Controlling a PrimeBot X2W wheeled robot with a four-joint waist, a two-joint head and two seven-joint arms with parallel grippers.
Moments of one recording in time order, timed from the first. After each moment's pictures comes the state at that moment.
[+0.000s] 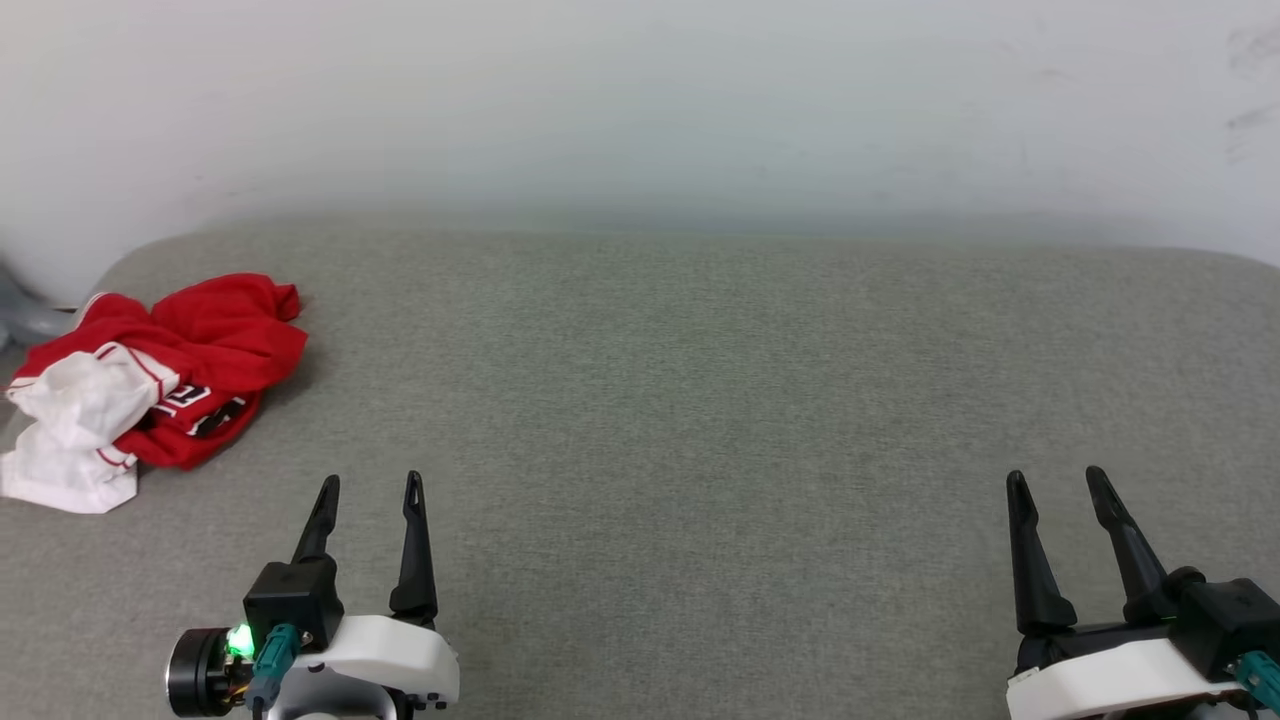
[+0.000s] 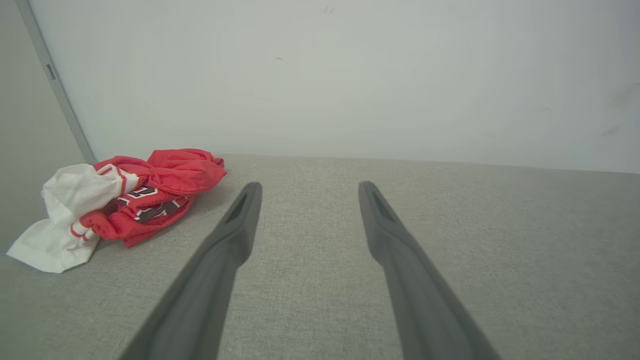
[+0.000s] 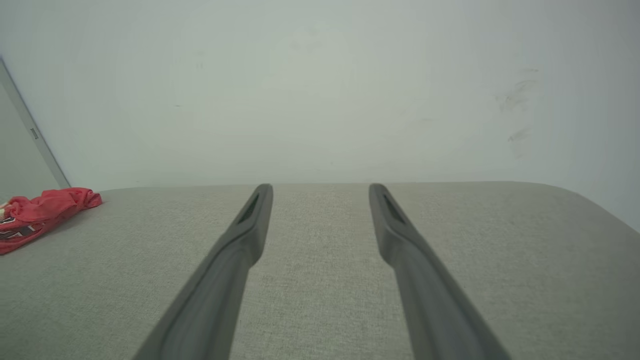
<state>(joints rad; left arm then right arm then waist) -0.05 0.05 -0.01 0.19 -0.08 0.04 -0.26 0.04 -0.05 -0.04 0.06 0.16 0.13 -0.26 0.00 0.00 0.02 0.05</state>
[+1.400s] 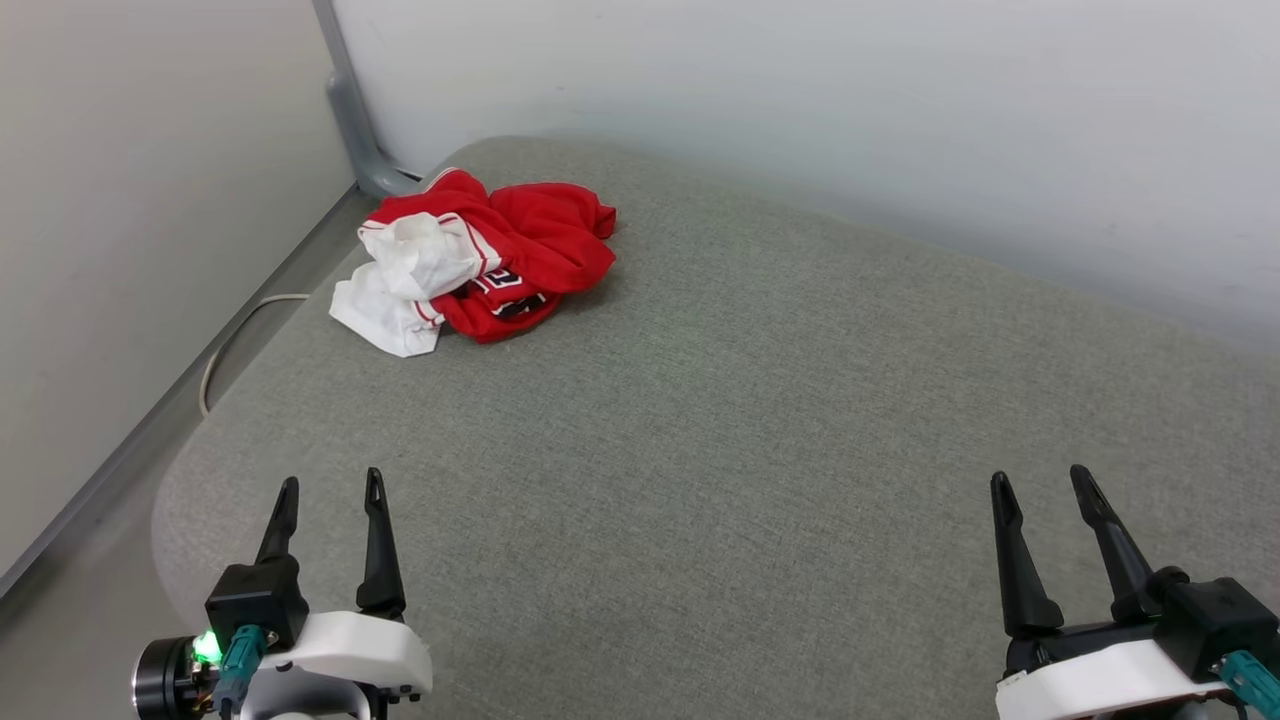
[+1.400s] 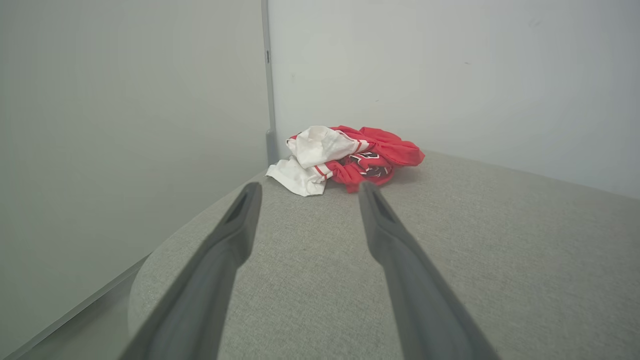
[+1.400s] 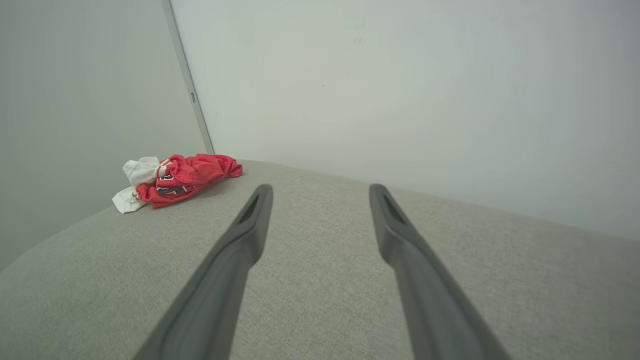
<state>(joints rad) -0.05 0.05 0.04 0.18 -0.09 0.06 -0.26 0.04 -0.05 -0.02 0.05 0.14 0.13 -0.26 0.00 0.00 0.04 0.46</state>
